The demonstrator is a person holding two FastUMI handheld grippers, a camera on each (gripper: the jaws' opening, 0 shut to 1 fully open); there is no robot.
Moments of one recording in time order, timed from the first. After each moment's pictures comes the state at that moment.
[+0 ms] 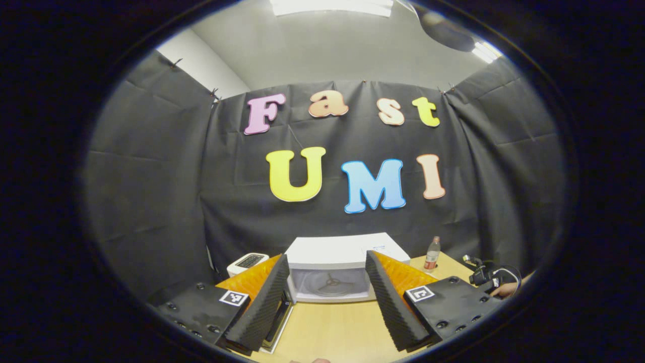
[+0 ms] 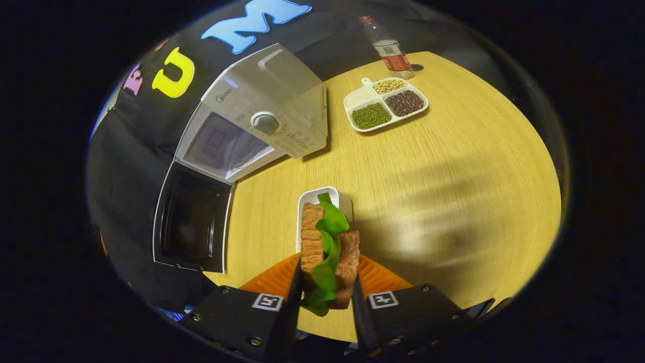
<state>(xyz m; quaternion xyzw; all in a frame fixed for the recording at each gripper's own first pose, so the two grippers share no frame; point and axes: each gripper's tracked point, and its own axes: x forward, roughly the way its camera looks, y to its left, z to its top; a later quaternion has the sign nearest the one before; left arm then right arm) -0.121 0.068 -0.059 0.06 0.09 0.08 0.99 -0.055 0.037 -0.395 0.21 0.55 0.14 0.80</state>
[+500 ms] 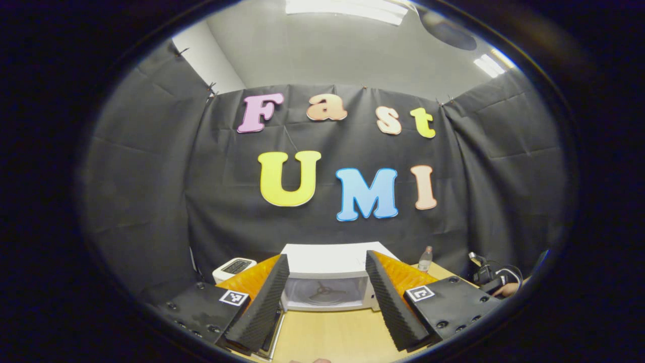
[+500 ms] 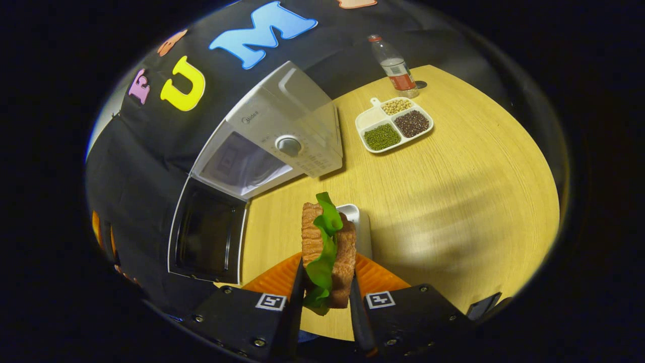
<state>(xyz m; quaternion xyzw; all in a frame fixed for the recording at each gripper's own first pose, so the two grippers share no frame) -0.091 0.110 -0.050 0.02 0.07 0.03 1.00 -0.043 0.063 -0.340 0.27 0.49 0.14 0.82</state>
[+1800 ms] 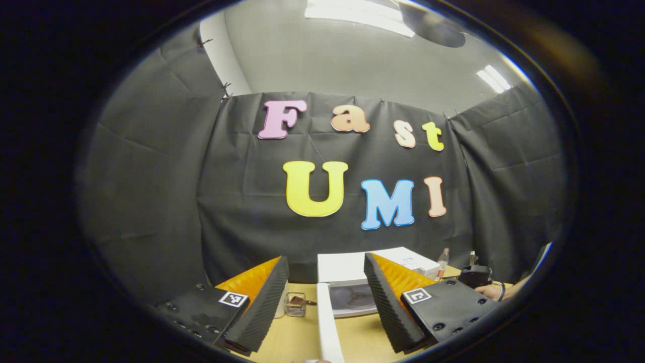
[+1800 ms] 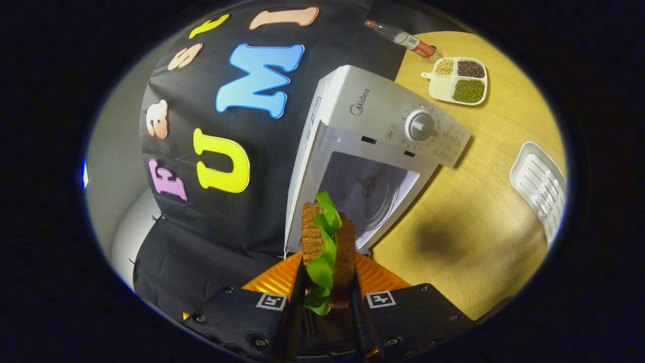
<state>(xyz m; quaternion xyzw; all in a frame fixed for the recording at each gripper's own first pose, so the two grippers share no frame) -0.112 0.290 -0.033 0.02 0.04 0.02 1.00 0.061 0.278 -0.285 0.55 0.31 0.12 0.76</state>
